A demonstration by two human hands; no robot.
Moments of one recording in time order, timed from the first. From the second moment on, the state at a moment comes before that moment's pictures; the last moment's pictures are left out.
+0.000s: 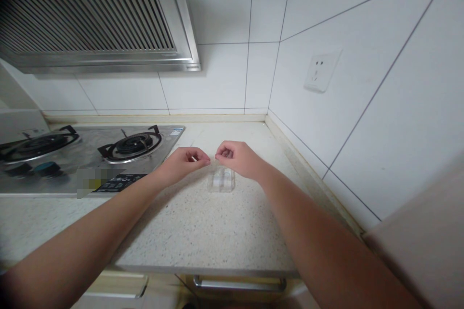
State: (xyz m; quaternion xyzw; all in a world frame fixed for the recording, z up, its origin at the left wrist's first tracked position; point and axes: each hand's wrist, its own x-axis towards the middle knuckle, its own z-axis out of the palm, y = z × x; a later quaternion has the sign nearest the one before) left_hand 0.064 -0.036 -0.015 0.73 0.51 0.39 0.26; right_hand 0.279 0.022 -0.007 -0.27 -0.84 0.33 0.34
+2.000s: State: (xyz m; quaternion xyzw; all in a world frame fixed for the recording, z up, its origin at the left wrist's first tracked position) left_hand 0.034 -0.028 -0.015 0.78 0.55 0.28 0.13; right_hand 0.295 0.024 0.006 -0.34 -0.93 0.10 0.13
